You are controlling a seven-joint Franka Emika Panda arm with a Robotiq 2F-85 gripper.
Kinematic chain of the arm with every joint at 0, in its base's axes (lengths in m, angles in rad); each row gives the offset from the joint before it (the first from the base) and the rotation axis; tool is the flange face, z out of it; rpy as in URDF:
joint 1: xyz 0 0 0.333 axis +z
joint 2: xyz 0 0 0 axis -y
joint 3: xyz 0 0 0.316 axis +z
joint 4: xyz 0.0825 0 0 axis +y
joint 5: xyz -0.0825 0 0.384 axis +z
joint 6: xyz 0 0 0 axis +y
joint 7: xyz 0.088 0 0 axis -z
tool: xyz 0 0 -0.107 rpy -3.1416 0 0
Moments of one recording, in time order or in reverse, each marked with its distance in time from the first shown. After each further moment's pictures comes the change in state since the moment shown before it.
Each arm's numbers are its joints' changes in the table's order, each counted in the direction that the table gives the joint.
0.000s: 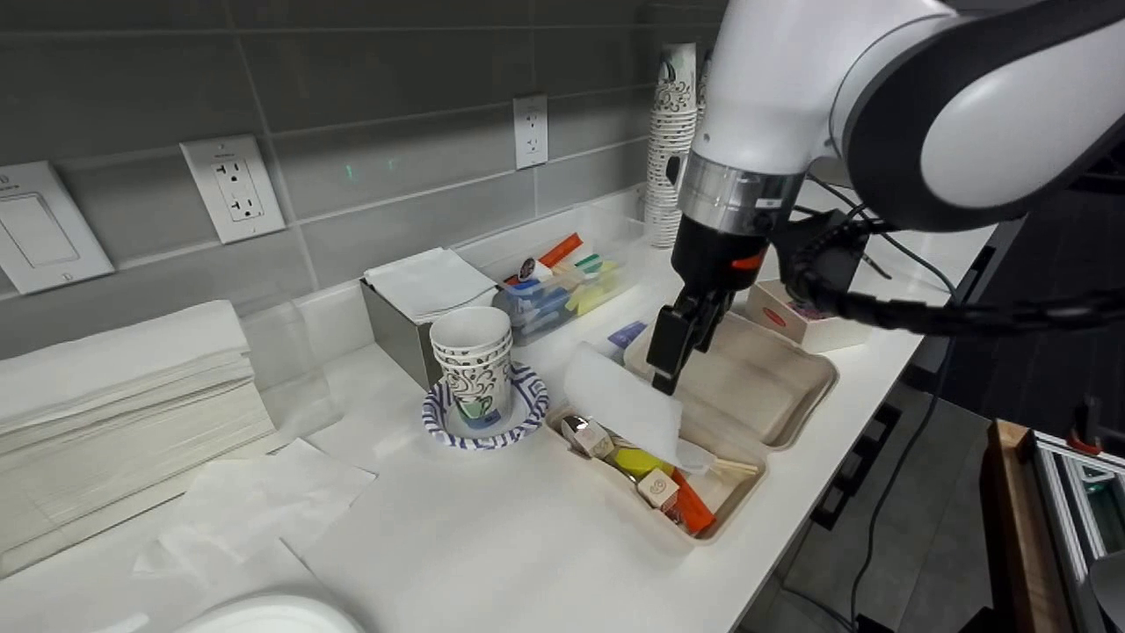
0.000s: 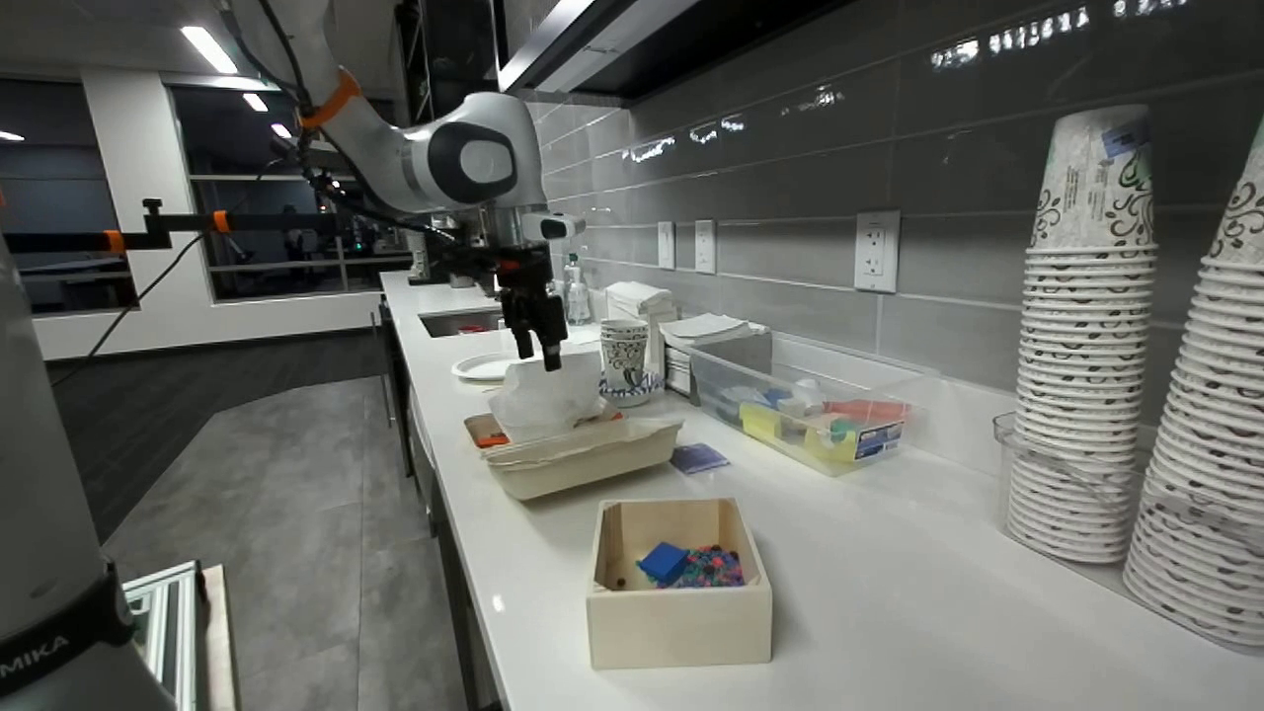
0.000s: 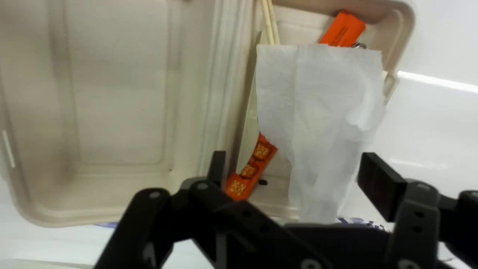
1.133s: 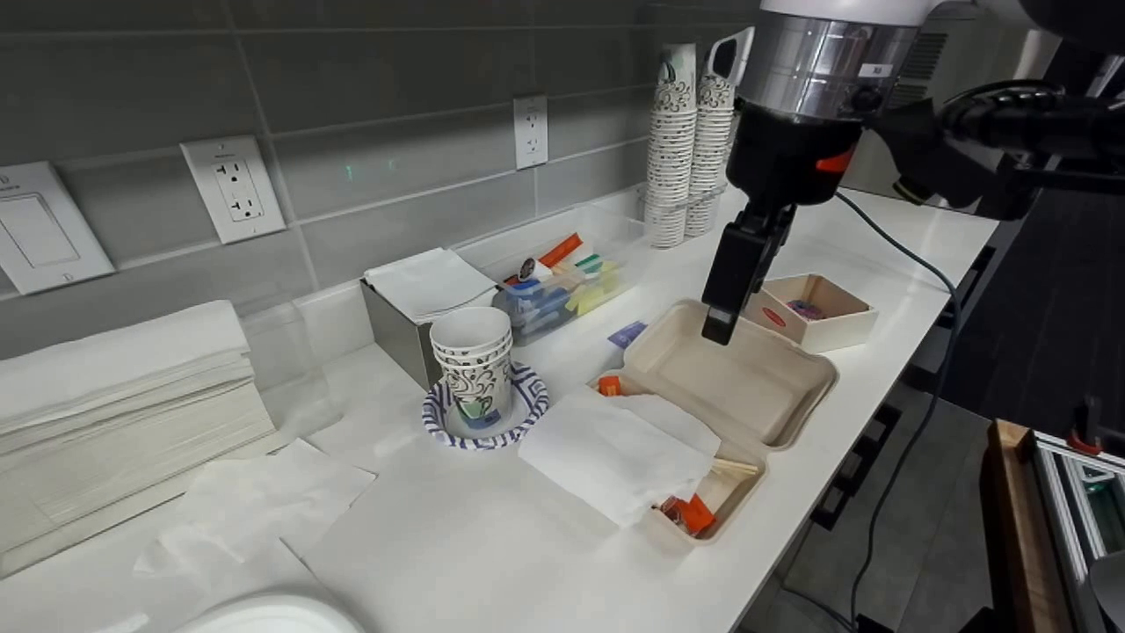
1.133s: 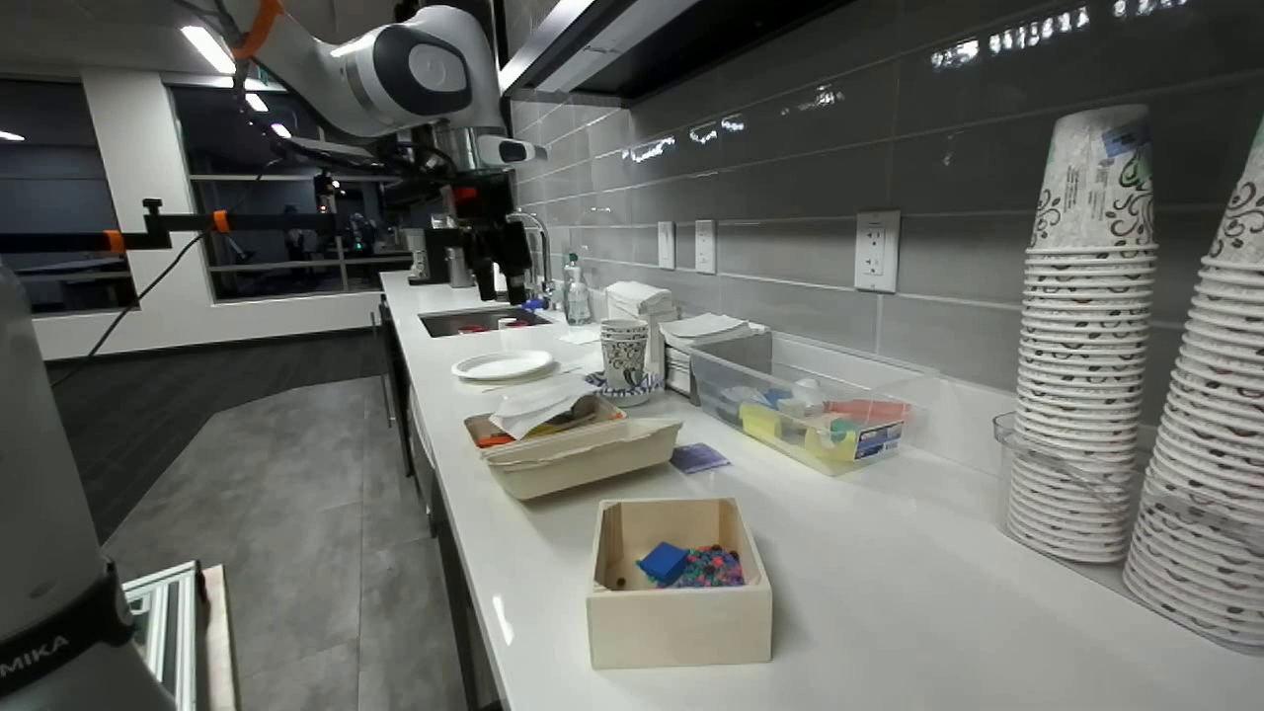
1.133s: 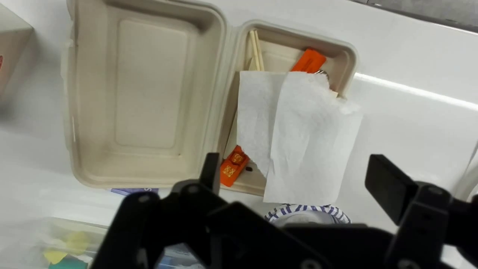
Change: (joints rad) arm -0.001 0.209 0.066 -0.027 0.008 0.250 -0.004
